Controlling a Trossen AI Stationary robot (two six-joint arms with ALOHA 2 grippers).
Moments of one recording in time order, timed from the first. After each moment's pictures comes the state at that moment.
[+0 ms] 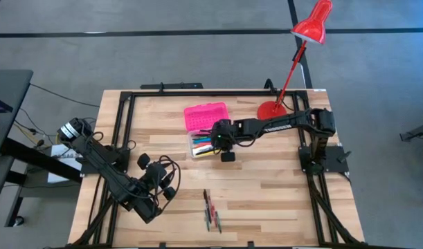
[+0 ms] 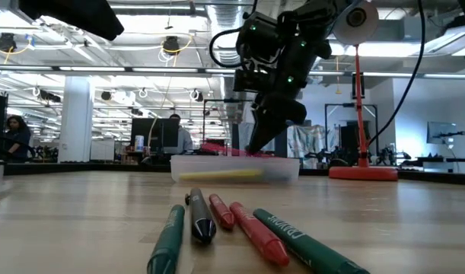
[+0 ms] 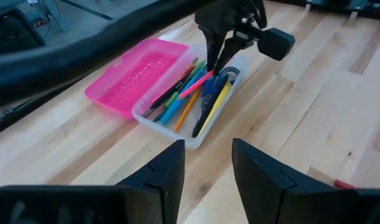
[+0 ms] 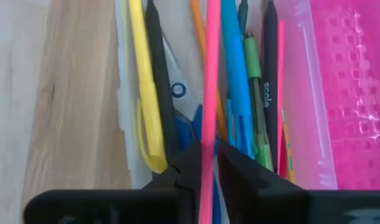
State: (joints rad) left arm -0.76 1.54 1.16 -1.15 -1.04 -1.43; right arm -0.09 1.88 1.25 -0.45 0.08 -0.29
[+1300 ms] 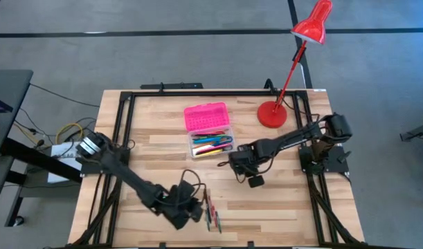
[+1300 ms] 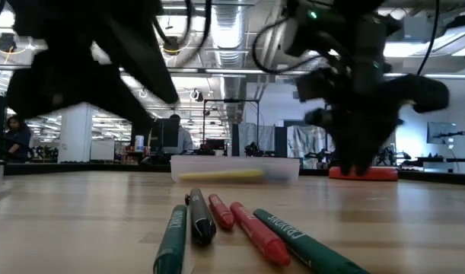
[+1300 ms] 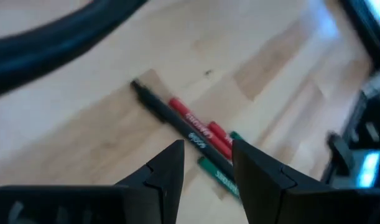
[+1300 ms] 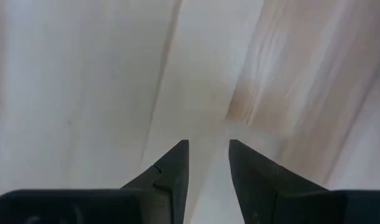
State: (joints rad) left arm -0.65 1.82 1.11 -0.26 -0.54 -1.49; right arm 0.16 1.75 1.05 -0.72 -0.05 -0.17
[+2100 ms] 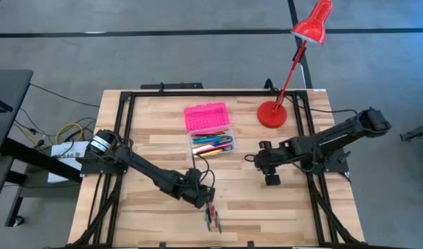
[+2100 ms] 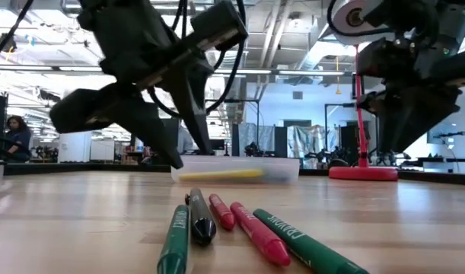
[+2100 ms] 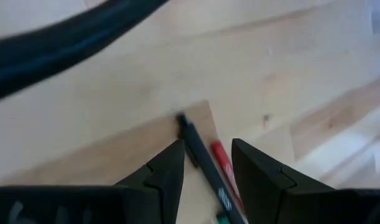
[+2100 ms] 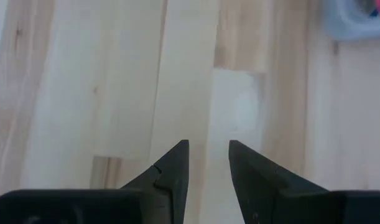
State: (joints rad) left arm -0.45 1.90 1.22 -0.41 -0.29 -1.70; right arm 0.24 1.24 0.62 -0.50 0.04 0.06
